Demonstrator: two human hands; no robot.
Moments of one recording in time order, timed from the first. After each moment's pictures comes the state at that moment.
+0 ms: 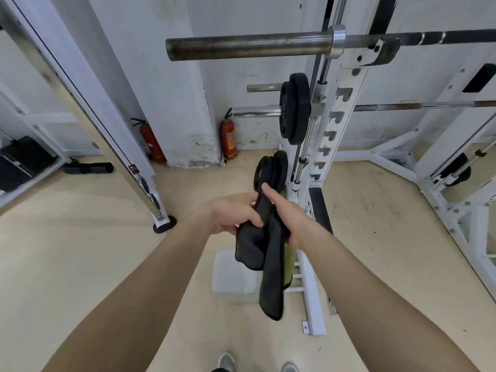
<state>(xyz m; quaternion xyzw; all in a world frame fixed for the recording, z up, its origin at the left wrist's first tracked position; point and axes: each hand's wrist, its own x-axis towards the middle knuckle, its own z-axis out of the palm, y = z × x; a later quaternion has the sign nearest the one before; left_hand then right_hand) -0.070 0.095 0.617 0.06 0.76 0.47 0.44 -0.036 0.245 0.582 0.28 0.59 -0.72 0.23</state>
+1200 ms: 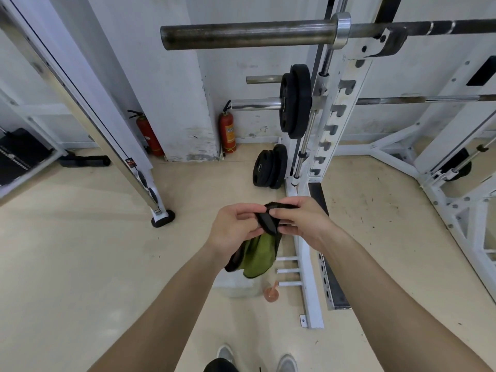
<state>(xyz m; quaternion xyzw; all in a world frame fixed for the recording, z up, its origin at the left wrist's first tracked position) -0.022 0.100 0.577 -0.05 0.69 0.69 0.21 -0.021 0.280 0.576 0.16 0.68 -0.69 0.17</state>
